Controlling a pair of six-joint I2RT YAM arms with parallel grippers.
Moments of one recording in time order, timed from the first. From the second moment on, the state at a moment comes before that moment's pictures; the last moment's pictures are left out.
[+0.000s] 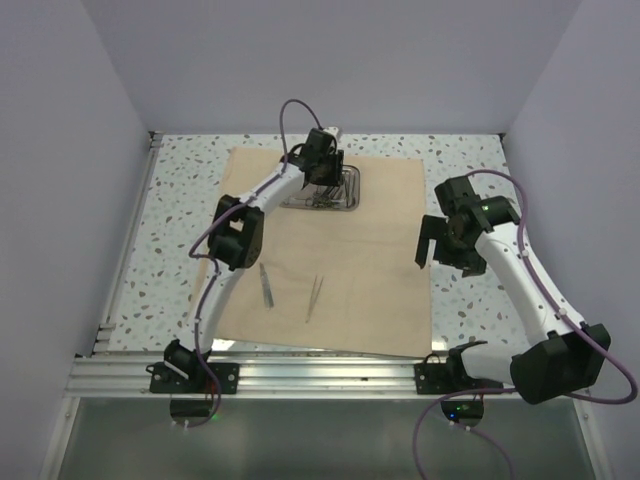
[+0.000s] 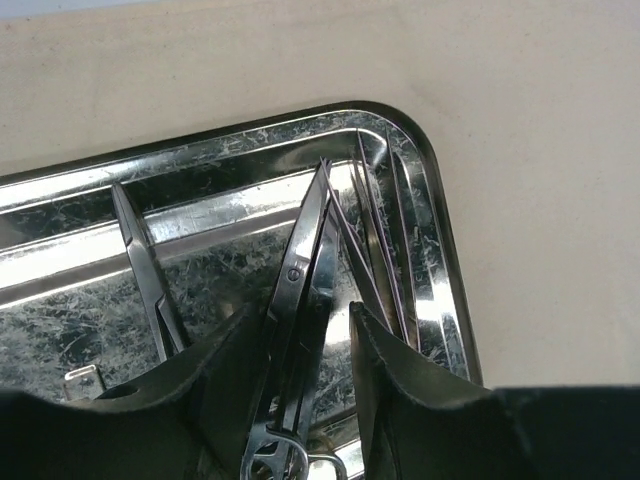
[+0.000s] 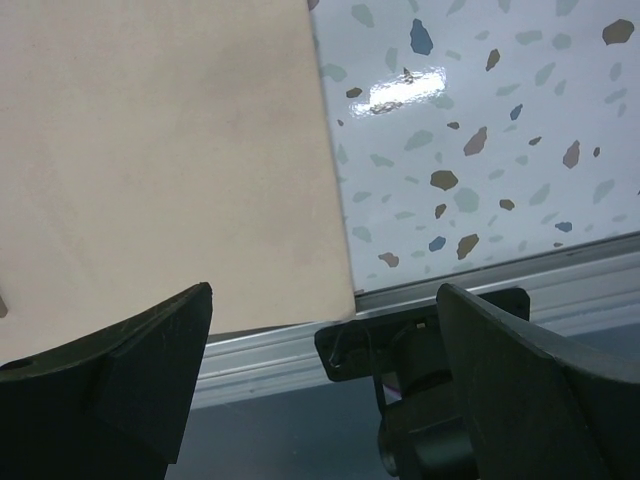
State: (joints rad) left arm -0.49 2.57 2.27 -0.43 0.08 -0.35; right arm 0.26 1.26 1.23 -1.29 0.19 0.50
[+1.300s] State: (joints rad) left arm -0.49 2.53 2.26 -0.67 -0.22 -0.25; right arm 0.24 1.26 1.19 -1.26 0.12 0.50
